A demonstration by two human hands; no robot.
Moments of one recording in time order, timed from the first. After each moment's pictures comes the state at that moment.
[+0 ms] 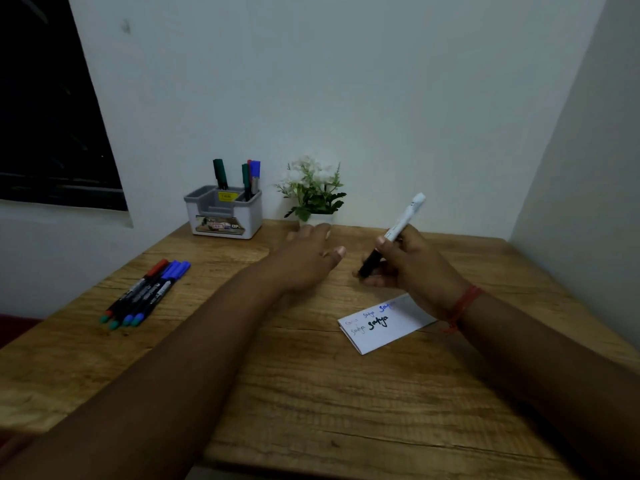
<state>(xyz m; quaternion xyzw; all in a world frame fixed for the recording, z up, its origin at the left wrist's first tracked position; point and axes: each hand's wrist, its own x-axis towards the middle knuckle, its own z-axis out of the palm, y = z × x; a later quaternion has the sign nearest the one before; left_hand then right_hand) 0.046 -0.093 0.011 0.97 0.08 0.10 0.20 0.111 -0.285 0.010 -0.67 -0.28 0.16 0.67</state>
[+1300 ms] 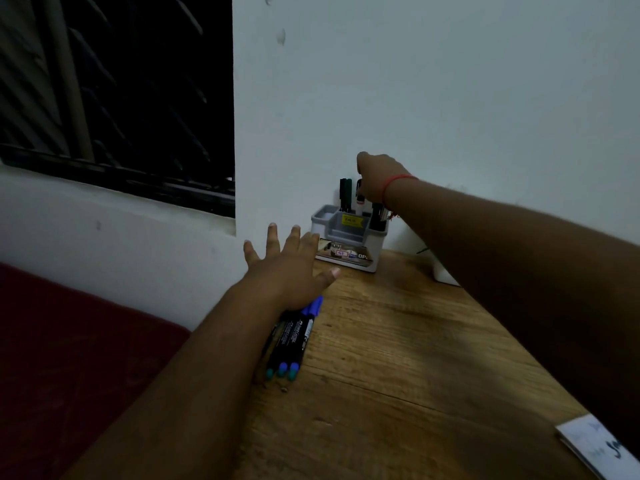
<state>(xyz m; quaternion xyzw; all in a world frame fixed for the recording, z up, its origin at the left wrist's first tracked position) -0.026 0.127 -0.002 0.96 0.26 0.07 0.06 0.188 0.076 0.110 -0.89 -0.41 -0.20 0.07</state>
